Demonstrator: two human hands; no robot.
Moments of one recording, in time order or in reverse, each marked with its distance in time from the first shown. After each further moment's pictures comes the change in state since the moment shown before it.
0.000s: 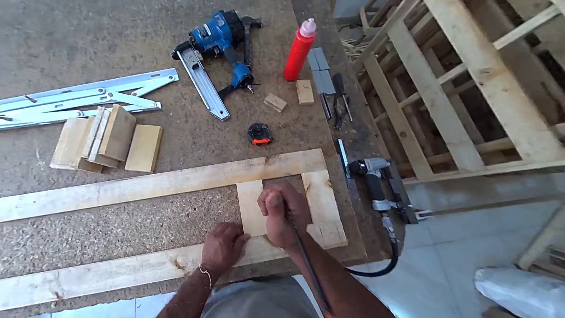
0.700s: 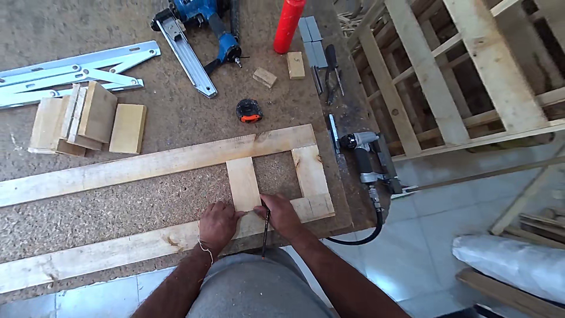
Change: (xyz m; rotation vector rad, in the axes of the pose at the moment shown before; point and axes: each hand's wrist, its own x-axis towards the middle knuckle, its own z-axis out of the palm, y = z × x) left_hand -0.011 0.004 0.027 0.356 0.124 0.080; right_hand -0.142 0.102 -0.065 -0.838 -0.414 0.141
